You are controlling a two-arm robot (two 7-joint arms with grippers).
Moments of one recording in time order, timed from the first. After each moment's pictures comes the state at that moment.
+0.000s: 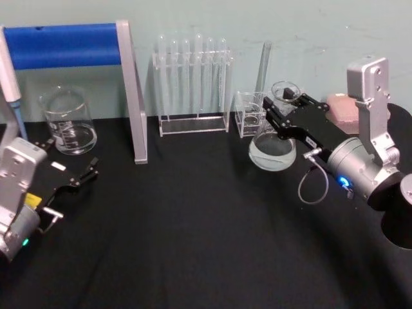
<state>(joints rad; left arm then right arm) -0.20 0.60 0.45 -1.41 -0.25 -0.12 0.03 0.23 0.31 -0.23 -1.58 0.28 0.12 0.25</state>
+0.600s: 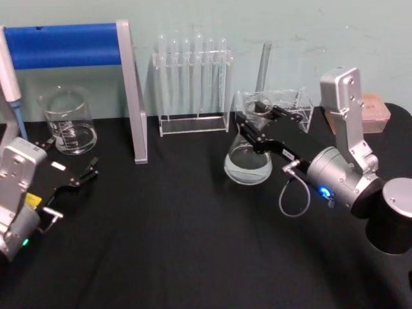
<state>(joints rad) -0.20 0.60 0.45 -1.41 -0.25 -0.12 0.03 0.23 0.30 -0.28 -1.58 0.29 0.13 0.31</state>
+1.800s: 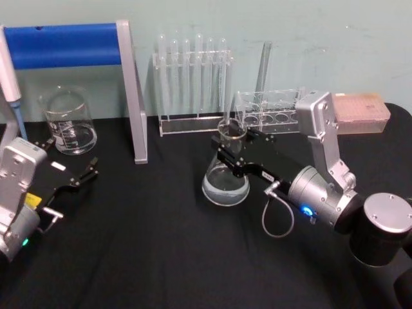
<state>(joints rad) -0.20 0.60 0.45 -1.41 -0.25 -0.12 0.03 0.25 0.32 -0.38 -1.49 0.33 0.04 0.39</state>
